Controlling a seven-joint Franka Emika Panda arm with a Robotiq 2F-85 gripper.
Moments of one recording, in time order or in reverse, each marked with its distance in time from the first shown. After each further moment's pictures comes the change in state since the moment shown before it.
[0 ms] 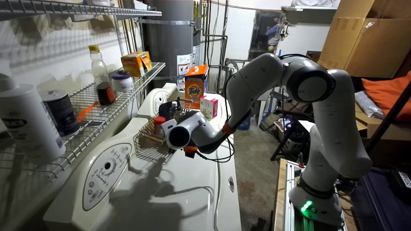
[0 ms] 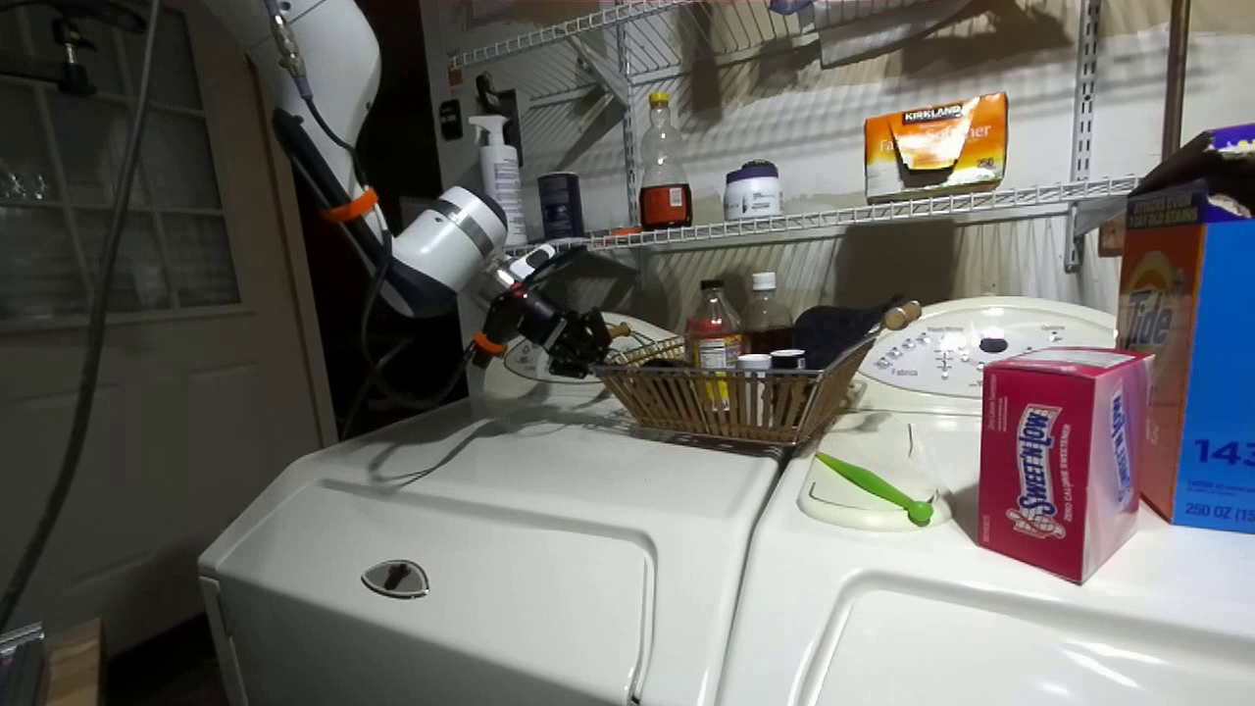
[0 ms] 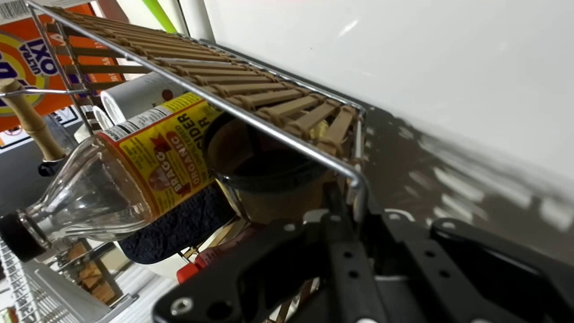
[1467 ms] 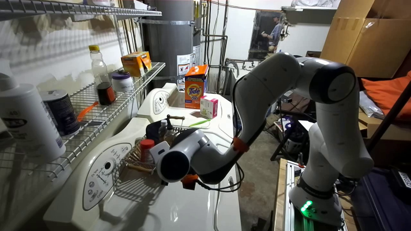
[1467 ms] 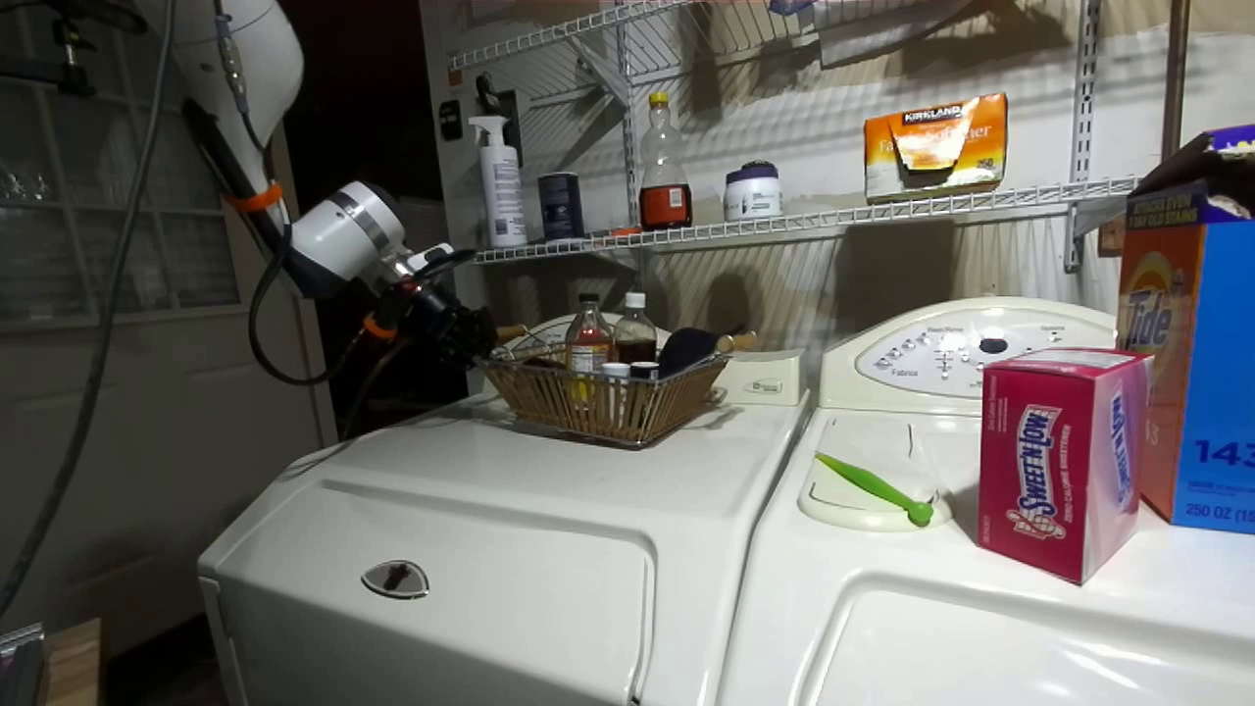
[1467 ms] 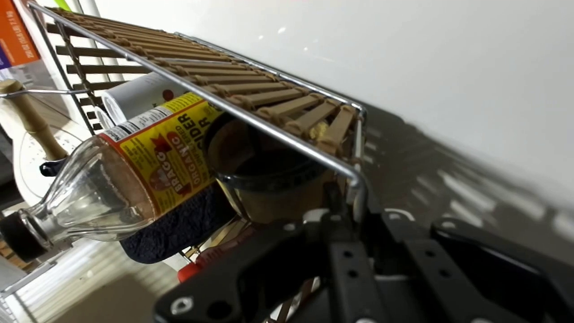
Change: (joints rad) arm 0.063 -0.037 0.273 0.005 0.167 -0.178 -0.012
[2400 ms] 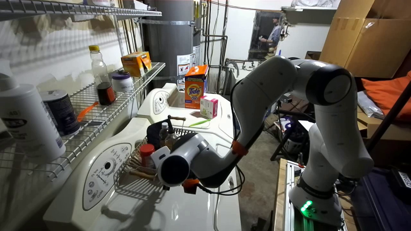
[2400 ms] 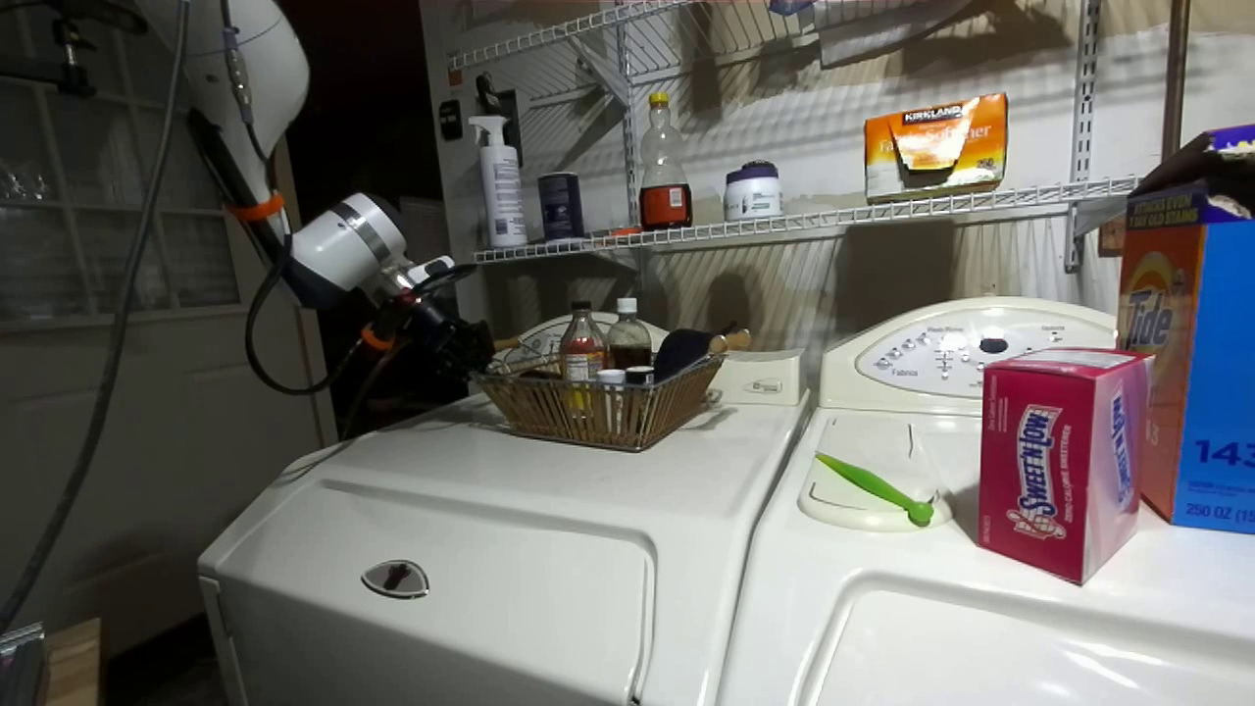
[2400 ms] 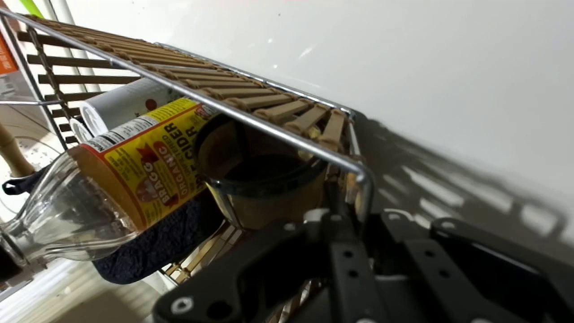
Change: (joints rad) arm -0.001 0.029 0.001 -0.006 0.018 0.021 0.000
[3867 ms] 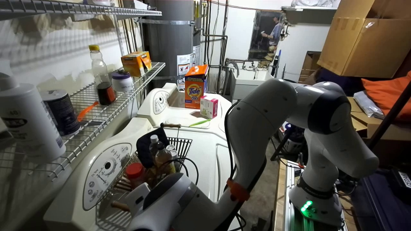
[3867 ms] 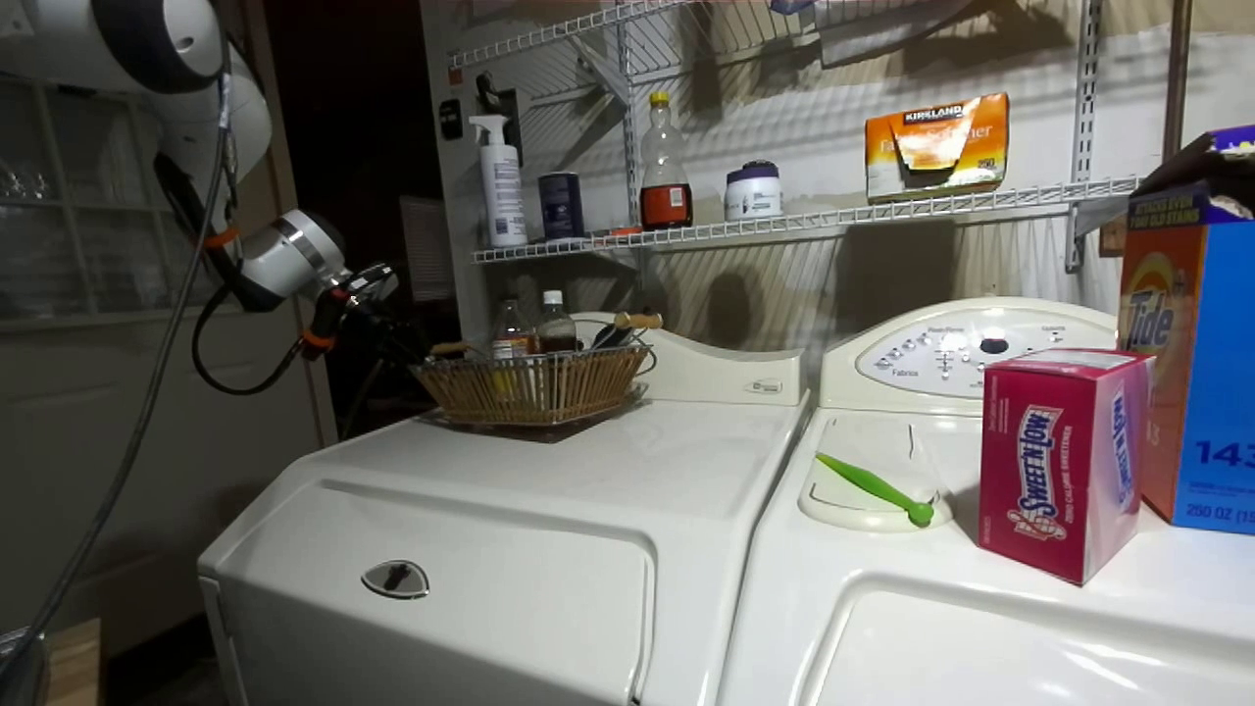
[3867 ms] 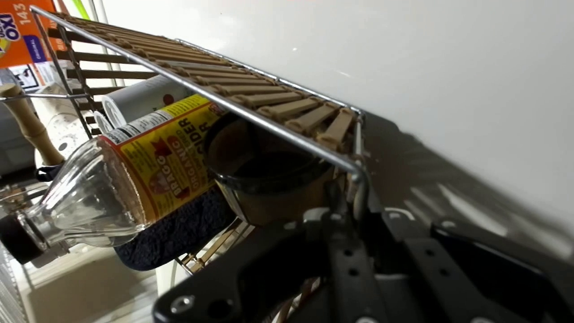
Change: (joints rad) arm 0.258 0.222 0.035 0.362 0.073 -0.409 -0.020
